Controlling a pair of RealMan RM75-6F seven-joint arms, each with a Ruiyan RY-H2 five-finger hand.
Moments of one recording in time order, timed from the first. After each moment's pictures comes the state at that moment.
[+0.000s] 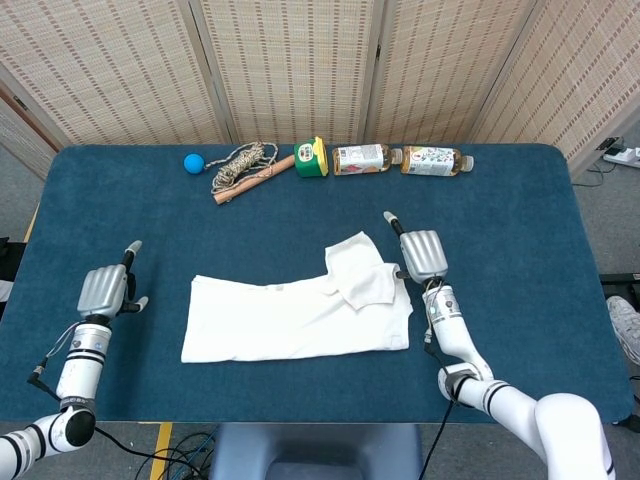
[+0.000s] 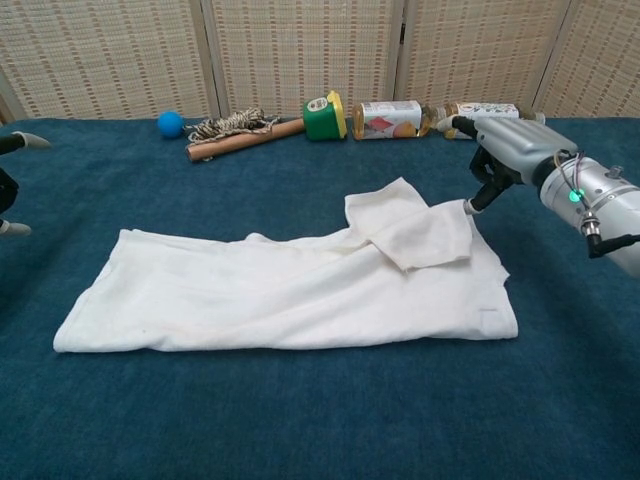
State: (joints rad) left arm -0.53 -1.41 -0.21 -1.36 0.96 1.04 0.20; right arm 0.75 -1.85 0.30 -0.80 -1.27 0.98 -0.06
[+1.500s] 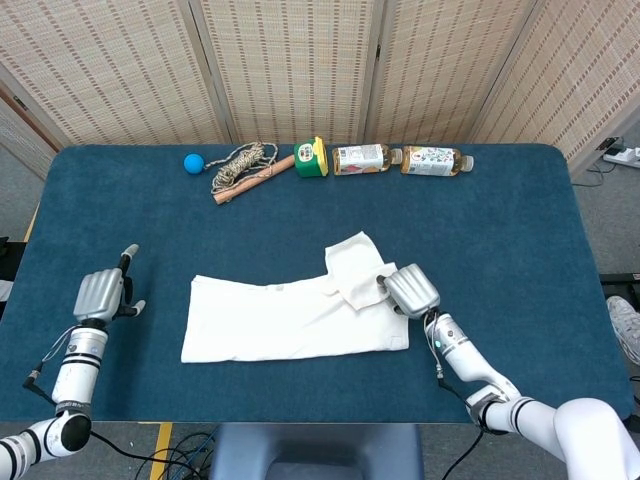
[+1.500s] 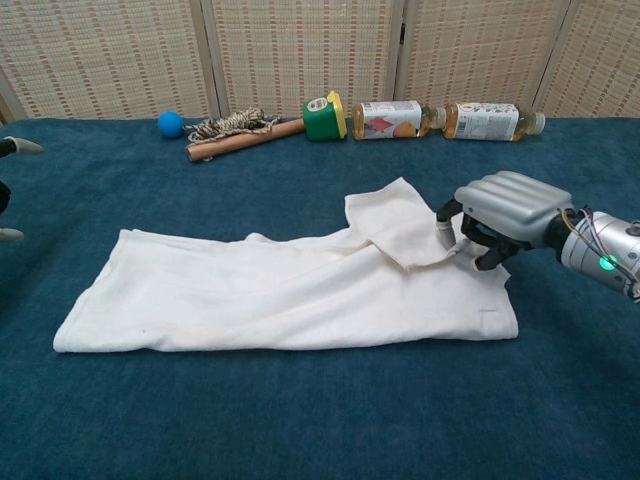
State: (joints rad) left arm -0.51 -1.40 -0.20 -1.36 0.98 1.04 0.17; right arm 0.69 -1.78 0.07 -0.87 -1.49 0.99 -0.07
